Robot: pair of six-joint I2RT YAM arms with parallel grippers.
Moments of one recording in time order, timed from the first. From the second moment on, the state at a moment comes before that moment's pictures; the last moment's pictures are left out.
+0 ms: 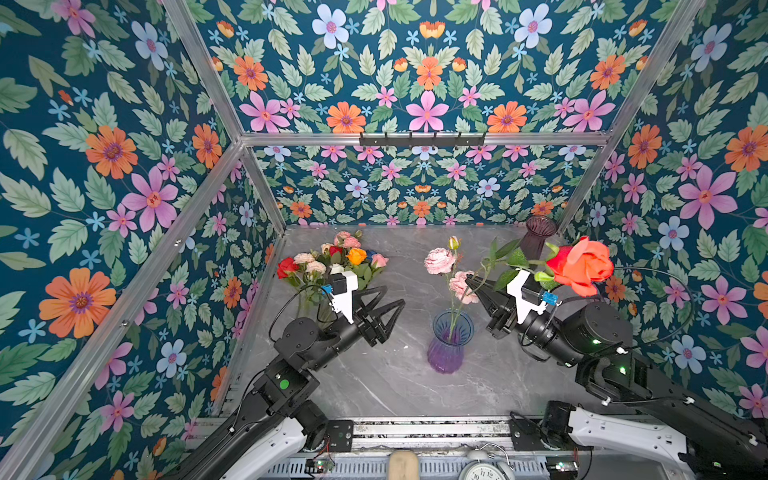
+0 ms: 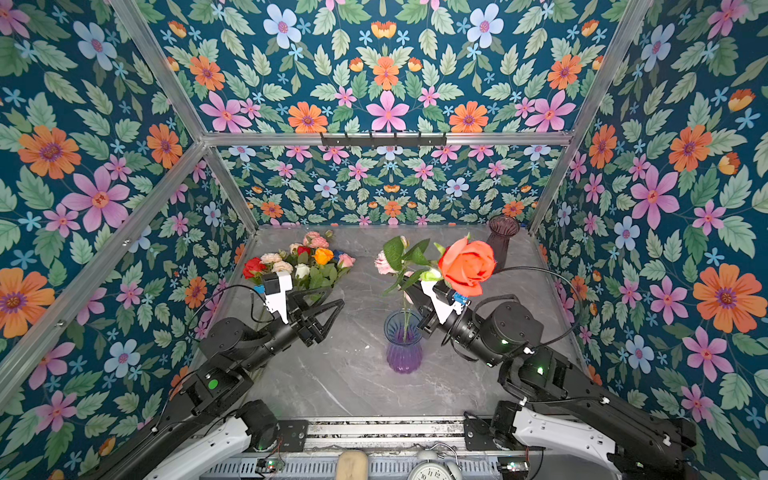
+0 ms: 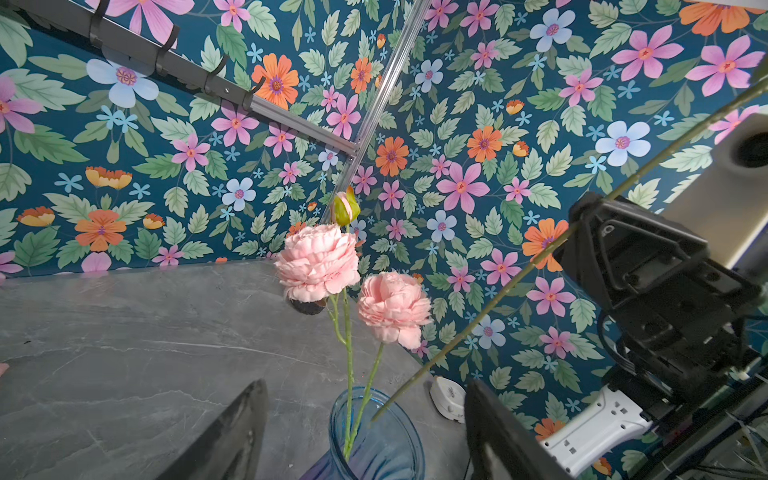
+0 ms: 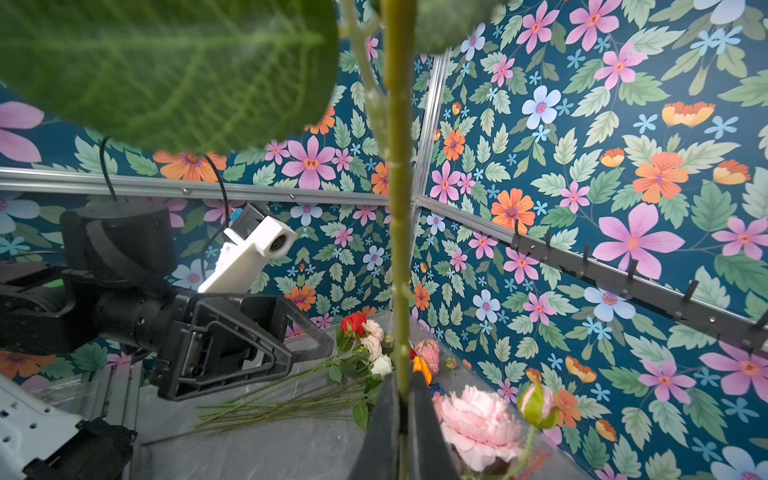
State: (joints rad) left arm -0.79 0.61 0.67 0.07 0.16 -0.49; right arm 1.06 0.81 1.02 -0.03 0.13 -0.21
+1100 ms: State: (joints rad) left arm -0.79 0.64 0.67 0.10 0.18 -0.52; right arm 1.06 0.74 0.64 0.08 0.25 -0.05
